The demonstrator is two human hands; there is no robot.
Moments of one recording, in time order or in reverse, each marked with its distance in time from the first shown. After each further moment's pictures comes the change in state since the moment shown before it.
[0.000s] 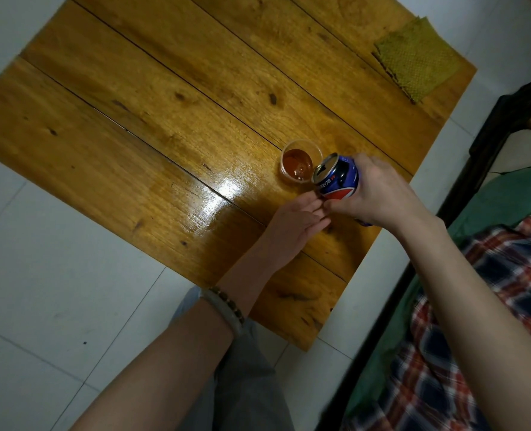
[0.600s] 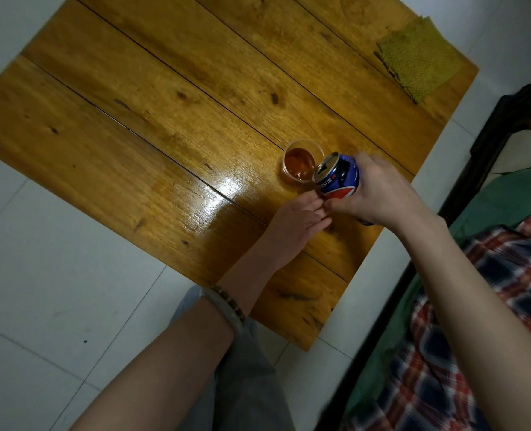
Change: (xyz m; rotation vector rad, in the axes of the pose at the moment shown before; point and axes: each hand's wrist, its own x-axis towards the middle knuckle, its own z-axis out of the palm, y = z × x) left_hand -0.003 0.003 0.002 -0.273 0.031 -0.168; right_hand 0.002 -0.001 -0.001 -0.007 0.000 -0.007
